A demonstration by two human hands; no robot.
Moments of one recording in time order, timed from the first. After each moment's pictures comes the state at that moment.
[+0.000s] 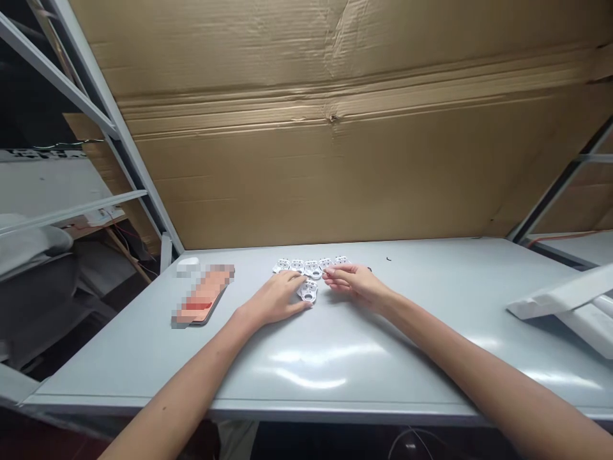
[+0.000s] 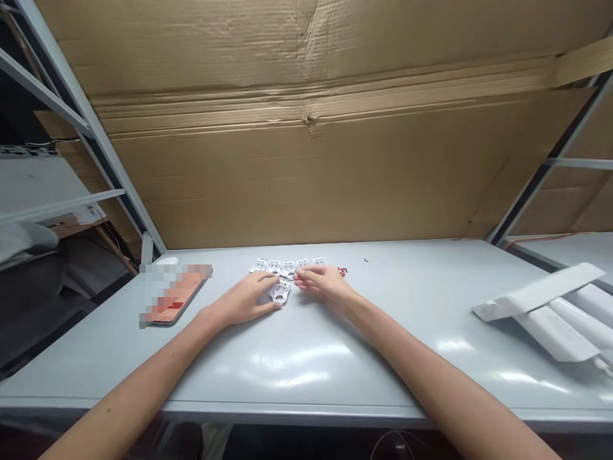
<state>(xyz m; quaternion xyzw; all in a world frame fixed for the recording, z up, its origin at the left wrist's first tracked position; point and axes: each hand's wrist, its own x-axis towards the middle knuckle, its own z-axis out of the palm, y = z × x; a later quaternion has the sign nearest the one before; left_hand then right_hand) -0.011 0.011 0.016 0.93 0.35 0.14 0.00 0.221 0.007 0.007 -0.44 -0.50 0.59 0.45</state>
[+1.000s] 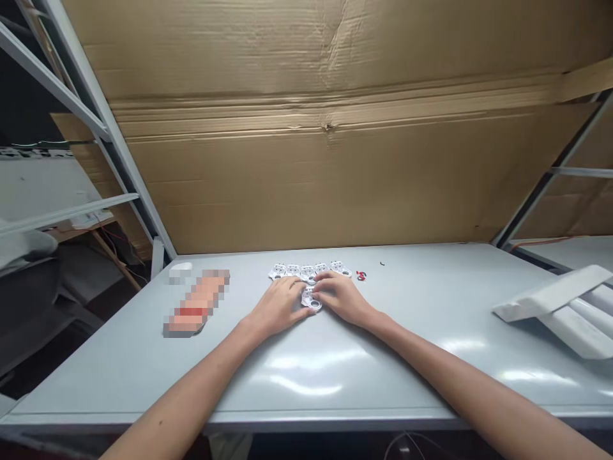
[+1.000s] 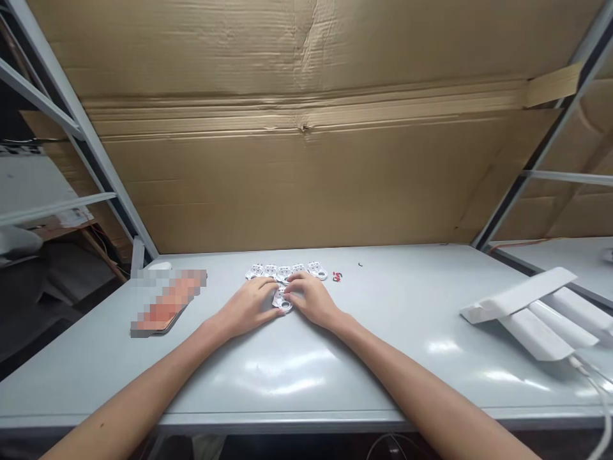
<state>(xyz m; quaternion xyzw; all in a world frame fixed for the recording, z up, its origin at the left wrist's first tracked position) 0.002 0.008 0.006 0.91 0.37 0.18 0.01 0.207 0.009 -0.014 -0.42 -0.80 0.18 0.39</state>
